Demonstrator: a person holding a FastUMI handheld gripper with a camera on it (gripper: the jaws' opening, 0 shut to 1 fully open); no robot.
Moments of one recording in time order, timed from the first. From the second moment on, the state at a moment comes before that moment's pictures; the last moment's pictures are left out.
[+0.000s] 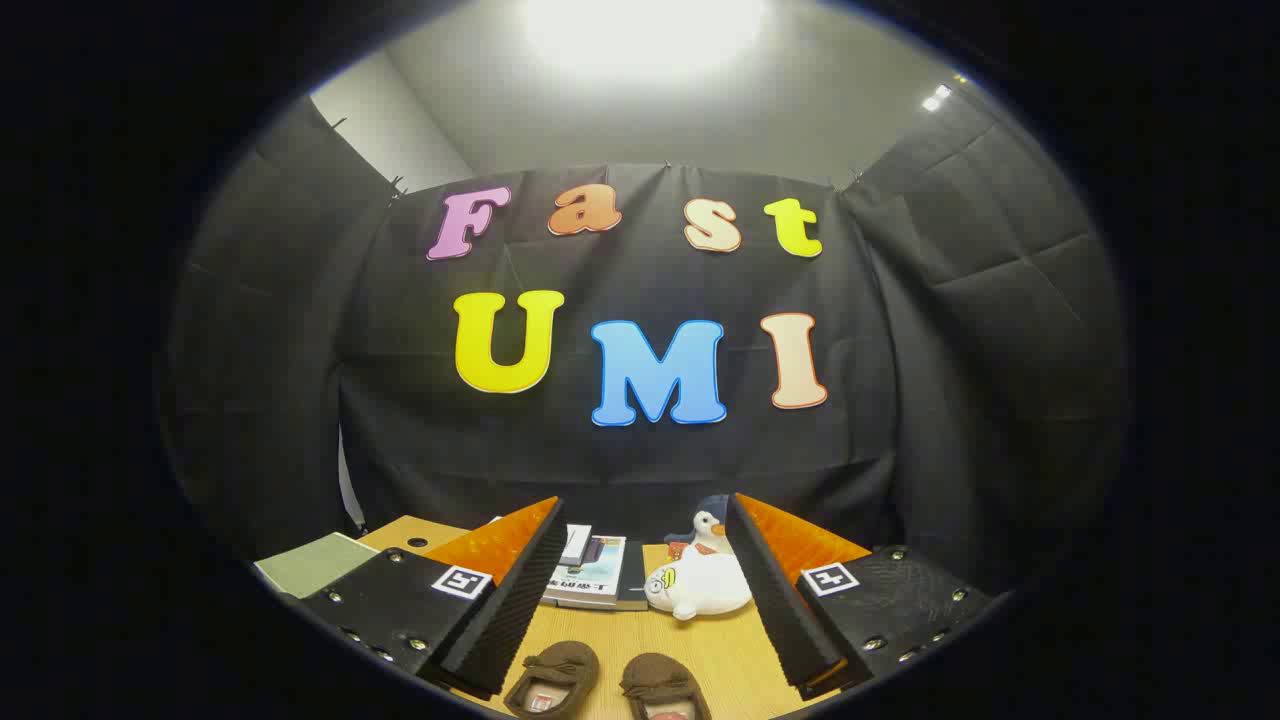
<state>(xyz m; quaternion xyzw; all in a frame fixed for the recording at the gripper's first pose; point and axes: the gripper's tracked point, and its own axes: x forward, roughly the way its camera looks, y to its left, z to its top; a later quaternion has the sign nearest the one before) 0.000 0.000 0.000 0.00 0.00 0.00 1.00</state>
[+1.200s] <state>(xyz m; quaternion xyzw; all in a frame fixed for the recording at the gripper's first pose) -0.012 0.039 -0.025 0.10 0.03 0.07 0.99</state>
